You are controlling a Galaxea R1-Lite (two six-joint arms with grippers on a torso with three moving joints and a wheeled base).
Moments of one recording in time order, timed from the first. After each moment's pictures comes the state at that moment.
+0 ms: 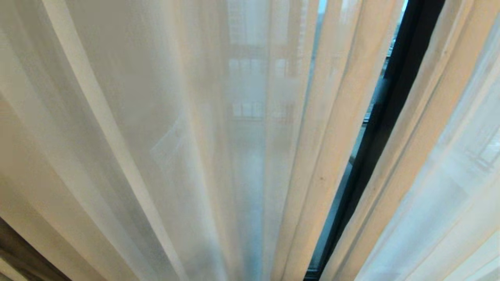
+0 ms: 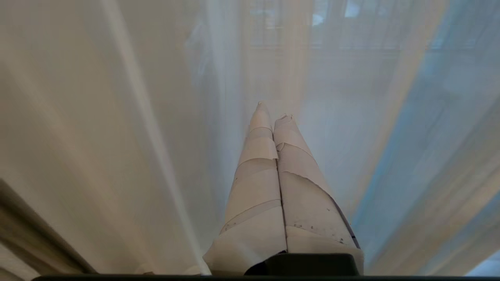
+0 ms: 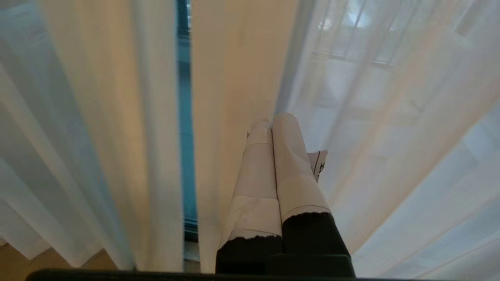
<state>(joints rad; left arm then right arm) 0.00 0.00 0.00 -0.01 -0.02 0.01 0.01 0.00 0.00 0.00 0.06 -0.12</state>
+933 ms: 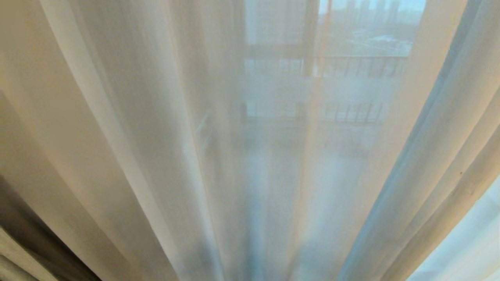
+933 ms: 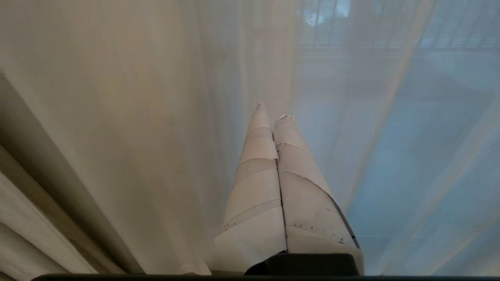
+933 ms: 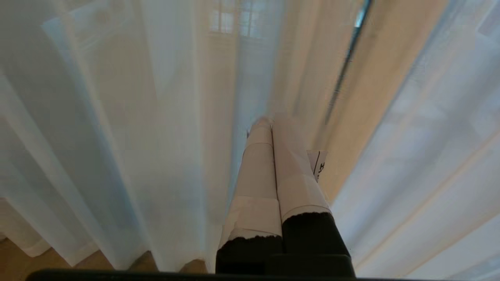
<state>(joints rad) 0.00 0.00 0.00 -0.01 -0.02 0.01 0.01 0.00 0.00 0.00 0.06 -0.12</state>
